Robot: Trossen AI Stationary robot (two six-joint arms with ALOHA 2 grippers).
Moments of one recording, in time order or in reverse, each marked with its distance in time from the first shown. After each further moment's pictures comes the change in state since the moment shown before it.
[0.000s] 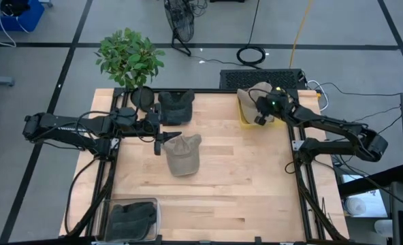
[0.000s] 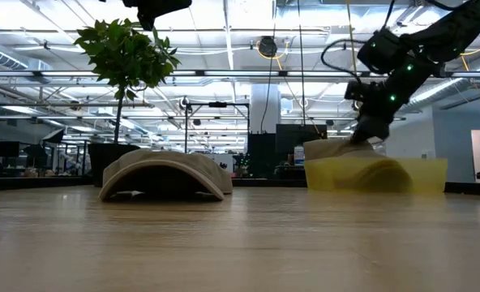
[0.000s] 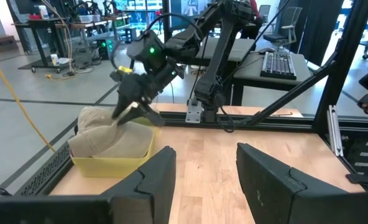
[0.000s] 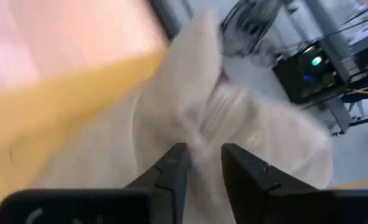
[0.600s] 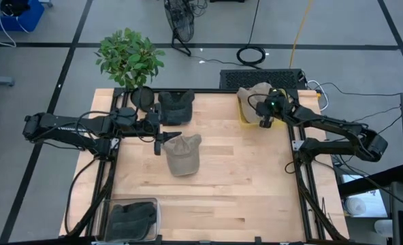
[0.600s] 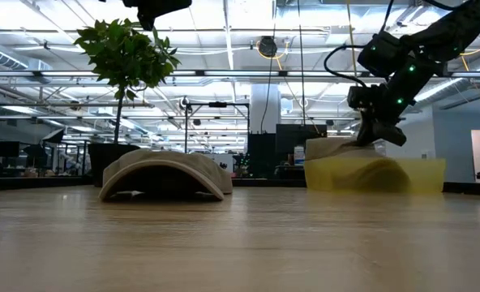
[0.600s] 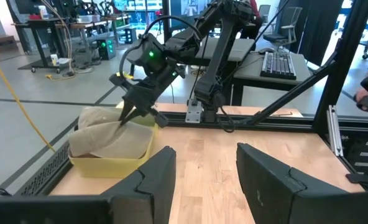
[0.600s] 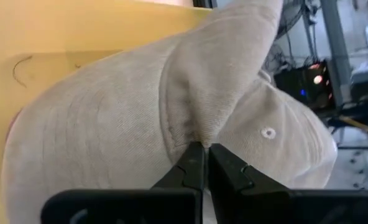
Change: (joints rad) left arm 0.000 0.000 0.000 0.000 0.000 0.001; right arm -0.003 -0.001 0.000 -0.090 0.002 -0.247
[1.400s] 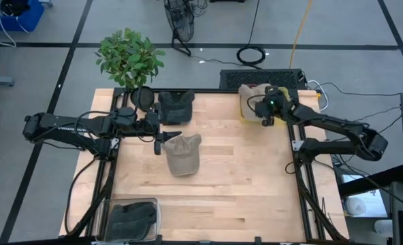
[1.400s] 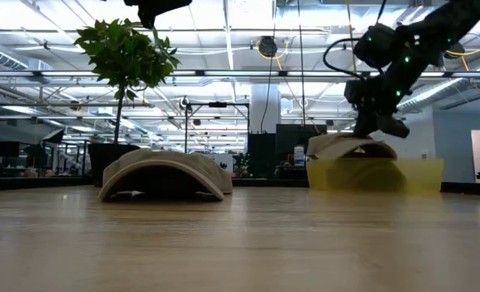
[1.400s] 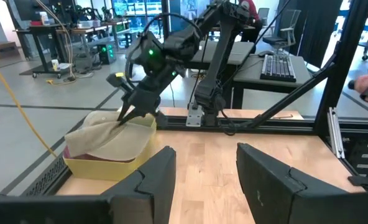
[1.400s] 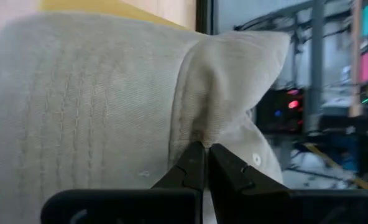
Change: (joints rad) left arm 0.000 0.000 0.000 0.016 0.000 0.014; right arm 0.031 0.001 0.064 -0.051 0.055 -0.218
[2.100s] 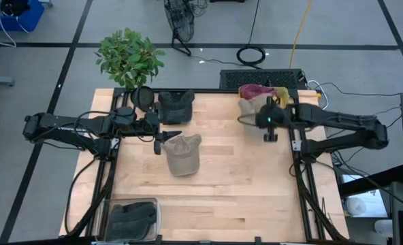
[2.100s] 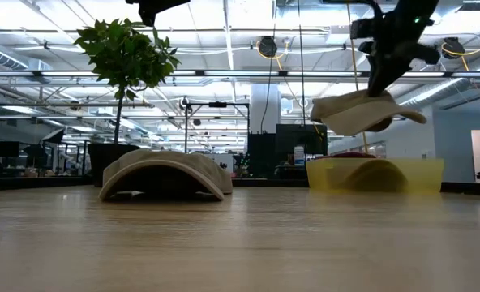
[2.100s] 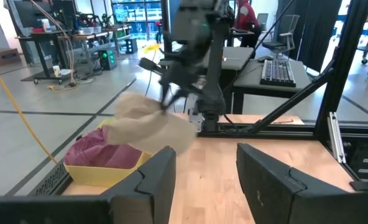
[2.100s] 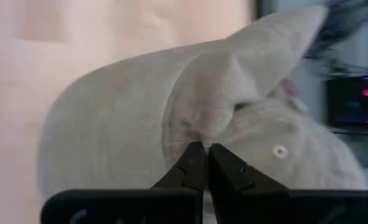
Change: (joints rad) left arm 0.000 0.000 0.000 0.023 0.000 0.010; right arm 0.467 -0.008 0.415 -0.777 0.078 0.625
